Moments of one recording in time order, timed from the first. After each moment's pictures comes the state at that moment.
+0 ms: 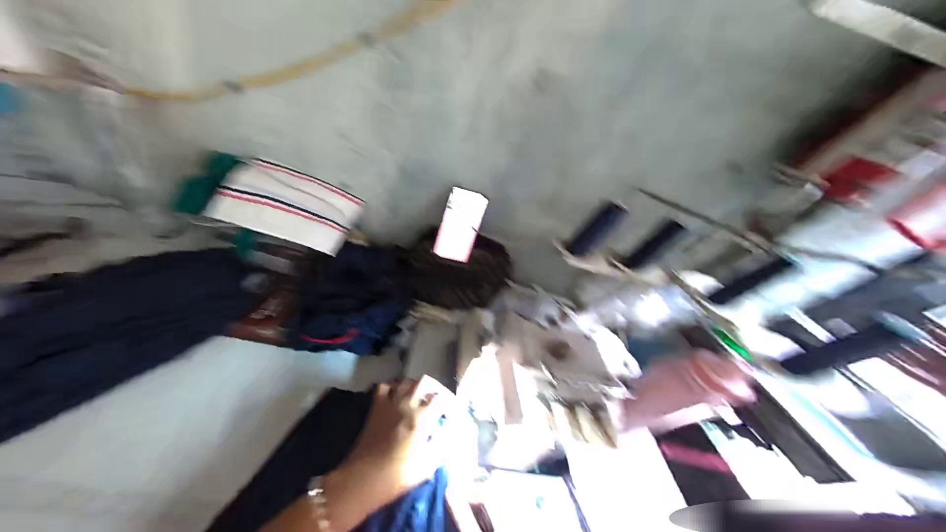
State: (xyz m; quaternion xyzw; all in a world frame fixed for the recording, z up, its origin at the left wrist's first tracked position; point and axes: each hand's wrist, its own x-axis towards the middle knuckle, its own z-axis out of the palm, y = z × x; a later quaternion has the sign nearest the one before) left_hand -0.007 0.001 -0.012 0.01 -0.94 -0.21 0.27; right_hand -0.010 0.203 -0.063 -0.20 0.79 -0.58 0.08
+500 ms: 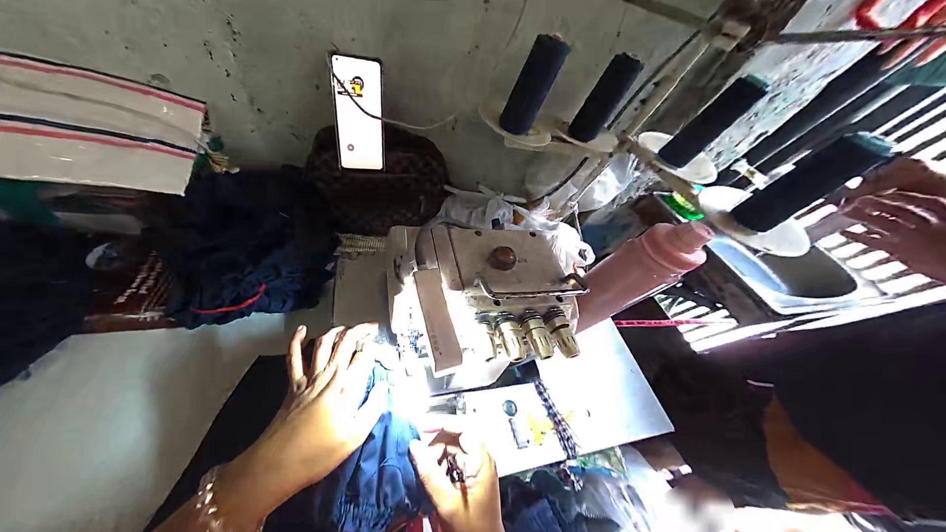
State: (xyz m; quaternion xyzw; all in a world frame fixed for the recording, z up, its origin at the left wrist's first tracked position) left_hand -0.003 -0.008 -0.024 -0.02 -0.96 -0.18 0.19; right_hand -0.002 0.192 -0.055 -0.23 0.70 -0.68 0.00
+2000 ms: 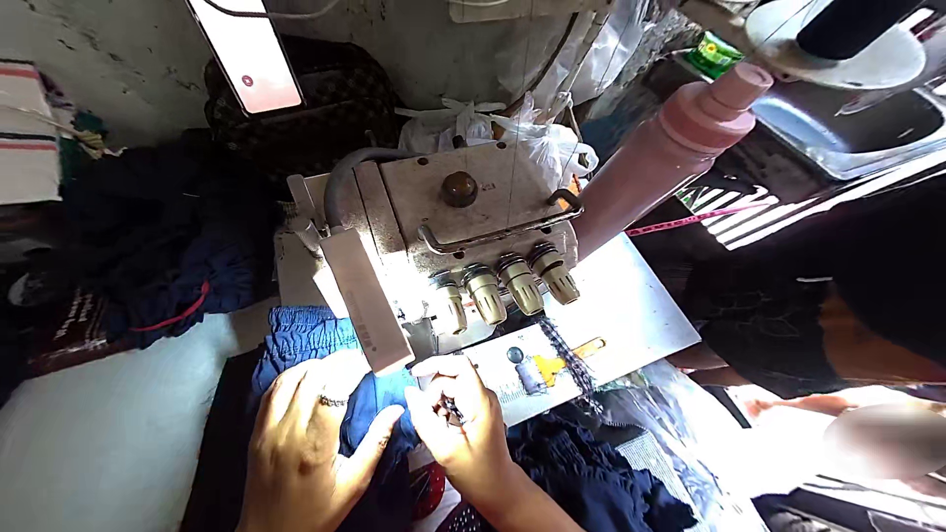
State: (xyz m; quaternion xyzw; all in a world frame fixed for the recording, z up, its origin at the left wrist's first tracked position) left_hand 0.021 0.022 -0.023 -0.03 -0.95 -0.15 0.27; right_hand -0.030 0.185 -0.056 -0.22 0.70 -0.68 -0.06
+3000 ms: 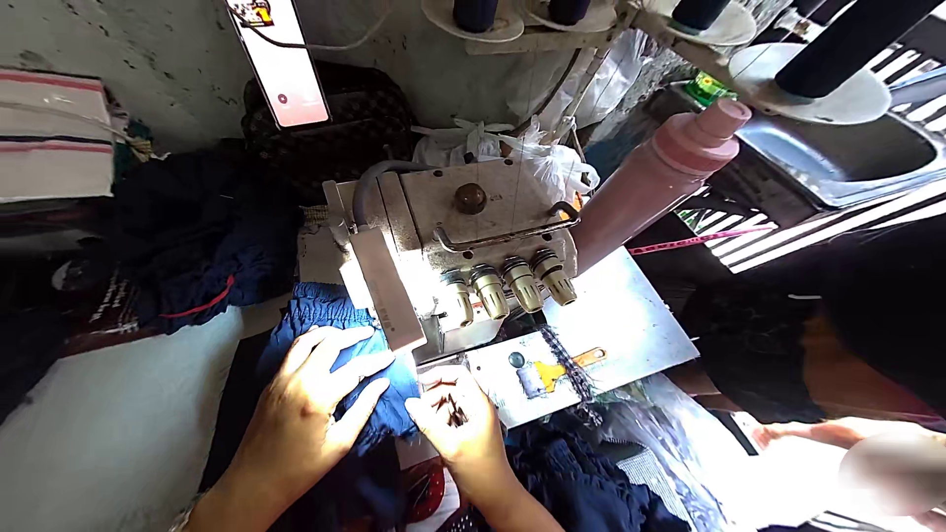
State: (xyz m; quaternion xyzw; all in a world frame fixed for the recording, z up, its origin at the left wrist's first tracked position) left_hand 0.007 -0.007 -0.021 -0.11 -0.95 -0.20 0.23; right_hand -0.014 0.189 -0.062 -0.15 0.66 -0.73 0.04
